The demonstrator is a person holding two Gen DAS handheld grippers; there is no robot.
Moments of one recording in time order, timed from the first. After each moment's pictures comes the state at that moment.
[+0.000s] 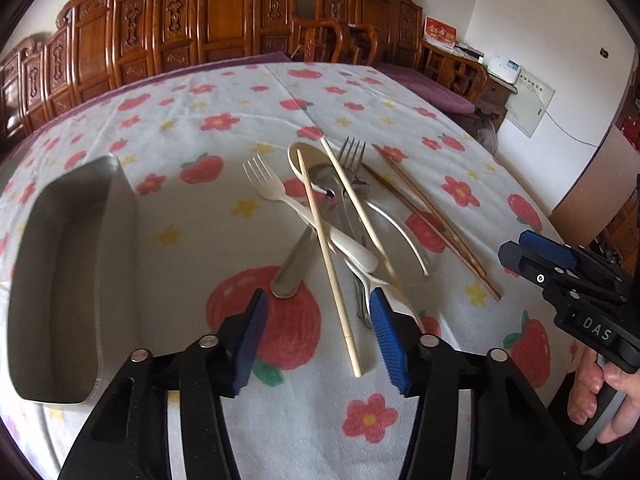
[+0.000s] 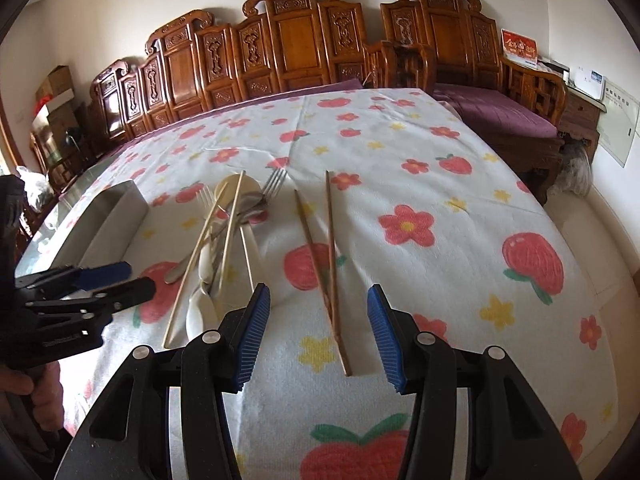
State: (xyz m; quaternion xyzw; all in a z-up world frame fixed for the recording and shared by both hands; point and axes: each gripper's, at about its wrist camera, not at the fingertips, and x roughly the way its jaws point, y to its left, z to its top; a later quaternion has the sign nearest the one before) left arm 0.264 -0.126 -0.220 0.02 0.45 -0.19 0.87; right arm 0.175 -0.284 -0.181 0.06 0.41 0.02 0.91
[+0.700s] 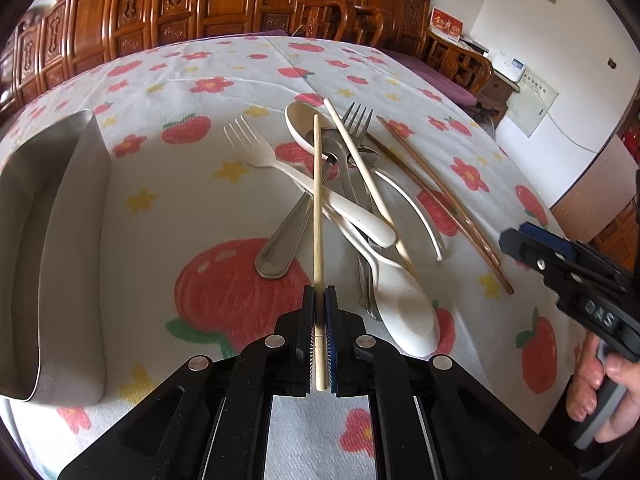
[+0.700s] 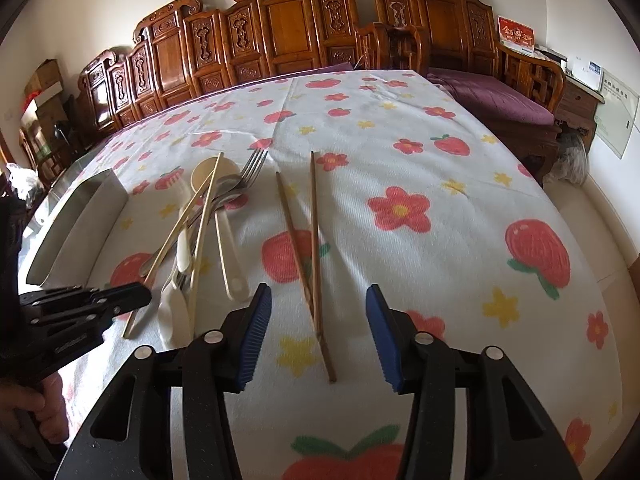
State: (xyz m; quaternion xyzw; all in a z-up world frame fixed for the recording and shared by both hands) left arm 0.273 -0.126 -0.249 0.00 0.48 -0.20 0.85; right arm 0.191 -0.291 -0.198 0.05 0.43 0.01 0.90
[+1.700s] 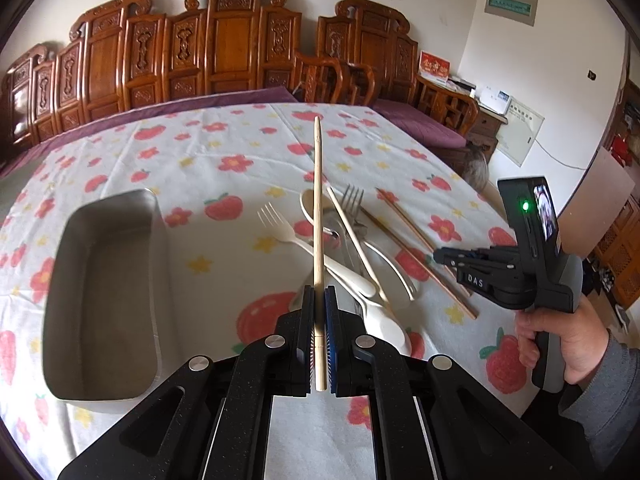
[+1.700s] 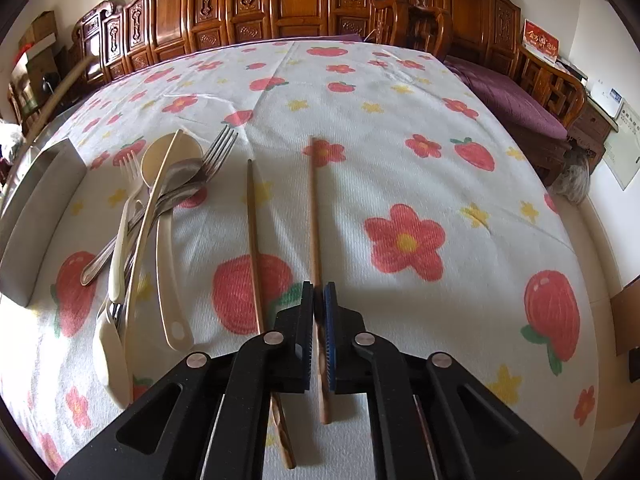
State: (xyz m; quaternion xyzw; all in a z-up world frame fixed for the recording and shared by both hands) left arm 0.241 -0.095 -0.173 0.00 0.39 -0.20 0.90; right arm 0.253 -0.292 -0.222 -0.01 0.49 0.01 0.87
